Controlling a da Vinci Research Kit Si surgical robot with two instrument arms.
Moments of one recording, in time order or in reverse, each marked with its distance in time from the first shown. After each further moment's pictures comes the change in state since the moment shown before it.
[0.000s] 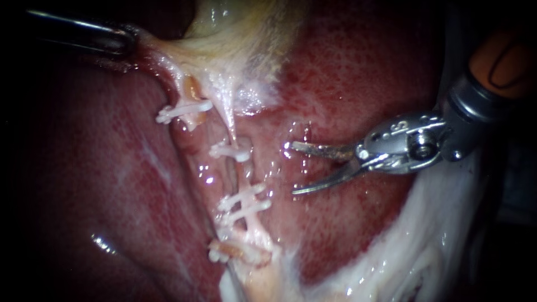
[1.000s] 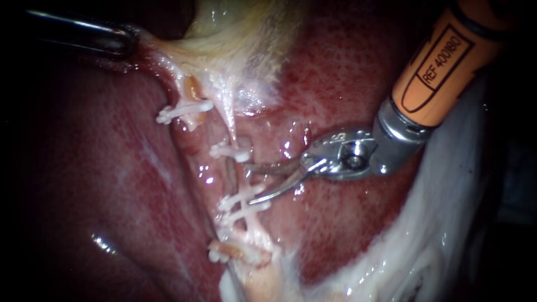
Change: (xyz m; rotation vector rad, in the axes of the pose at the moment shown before) right arm -0.001 0.003 0.009 0.317 0.052 0.090; left arm 0.000 0.000 0.000 0.001 0.000 0.000
